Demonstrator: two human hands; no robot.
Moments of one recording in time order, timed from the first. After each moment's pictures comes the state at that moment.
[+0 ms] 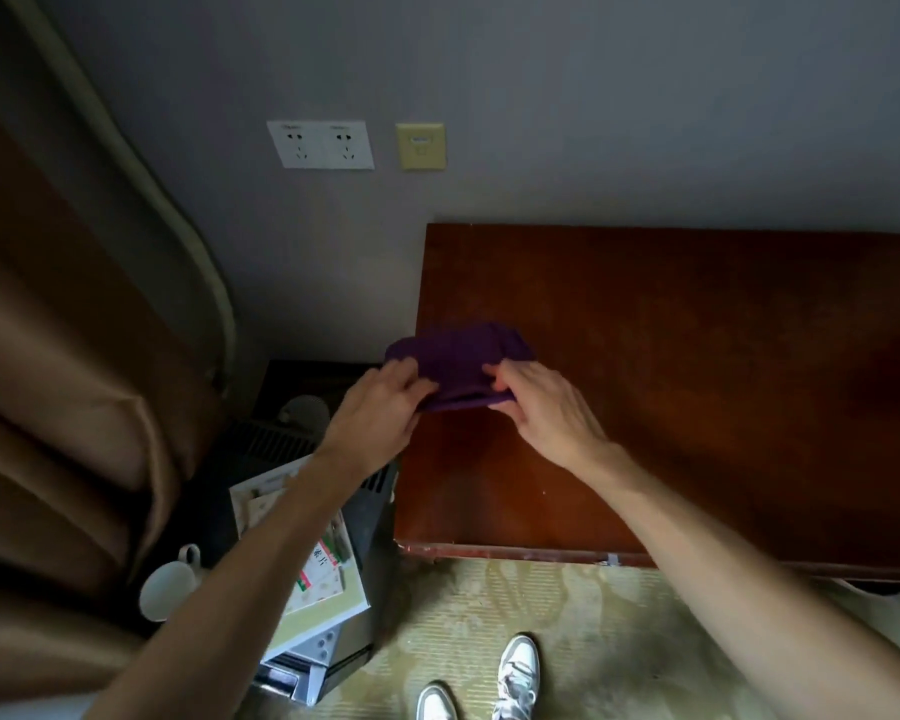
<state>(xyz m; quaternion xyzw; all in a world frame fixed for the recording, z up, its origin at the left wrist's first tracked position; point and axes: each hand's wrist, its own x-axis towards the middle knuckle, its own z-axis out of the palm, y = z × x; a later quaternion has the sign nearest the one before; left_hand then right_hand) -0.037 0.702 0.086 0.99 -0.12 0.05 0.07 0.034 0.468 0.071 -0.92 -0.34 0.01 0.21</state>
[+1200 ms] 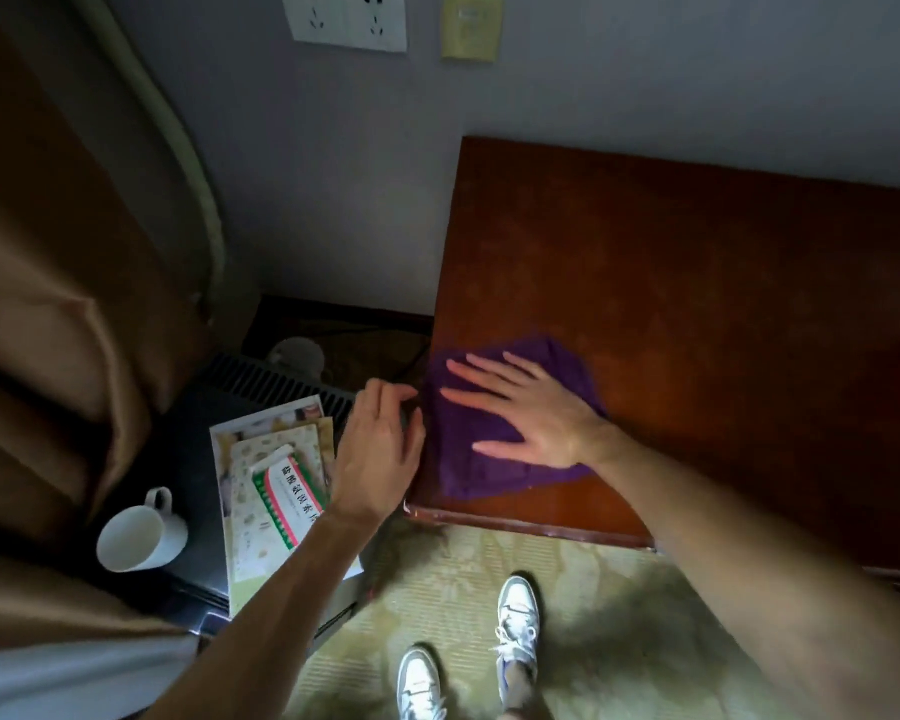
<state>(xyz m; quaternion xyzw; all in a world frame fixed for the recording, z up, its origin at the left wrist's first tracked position) -0.102 0.697 -0.047 0.94 0.12 0.12 0.30 0.046 0.492 -0.062 -0.81 -0.58 0.08 0.03</state>
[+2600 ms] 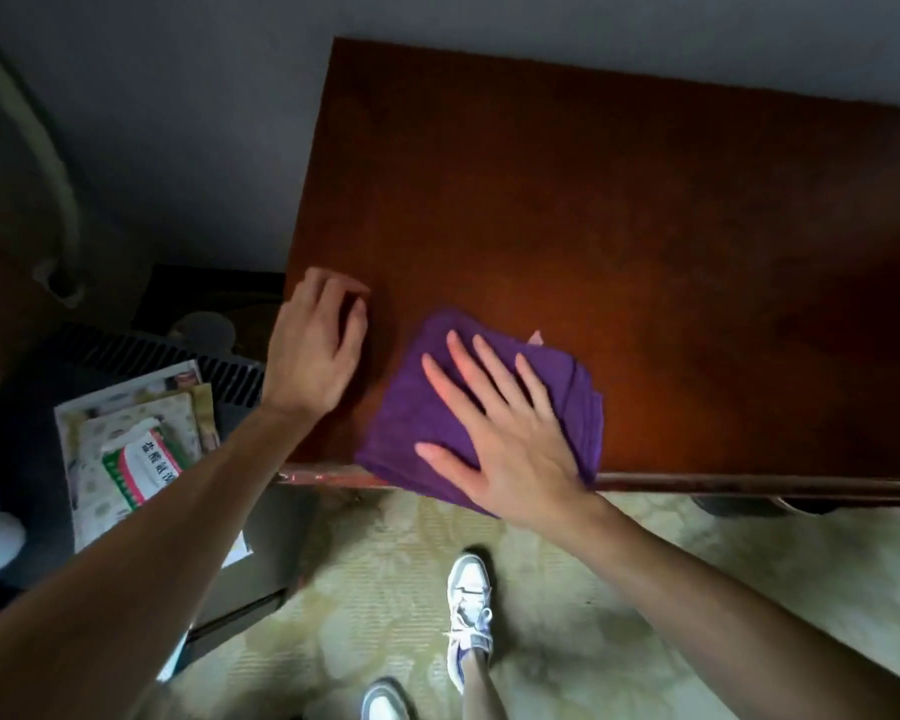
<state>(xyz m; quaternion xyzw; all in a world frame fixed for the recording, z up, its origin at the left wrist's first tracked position) -0.034 0.634 -0.069 0.94 0.03 0.14 0.30 -0.059 0.392 -0.073 -0.94 -0.34 -0.01 0.05</state>
